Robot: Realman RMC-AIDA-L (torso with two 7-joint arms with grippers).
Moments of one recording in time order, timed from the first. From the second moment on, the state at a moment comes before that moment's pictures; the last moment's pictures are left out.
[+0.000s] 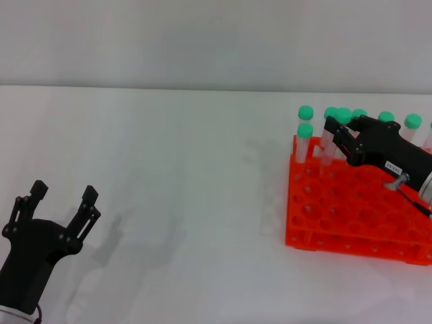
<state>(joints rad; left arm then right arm) -0.16 -2.09 2.74 0.25 -1.08 1.49 -0.18 0.70 2.03 -0.69 -0.03 1.84 1.21 -2.43</state>
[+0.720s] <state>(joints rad) -0.17 -2.09 2.74 0.25 -1.08 1.49 -0.18 0.70 2.03 -0.70 -0.02 1.84 1.17 -2.43</state>
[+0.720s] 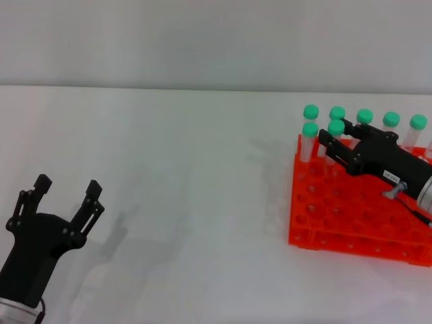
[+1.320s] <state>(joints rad) -0.20 -2.09 2.74 0.26 -1.08 1.49 -0.18 0.69 2.02 -0.70 -0.05 1.84 1.16 -2.37</state>
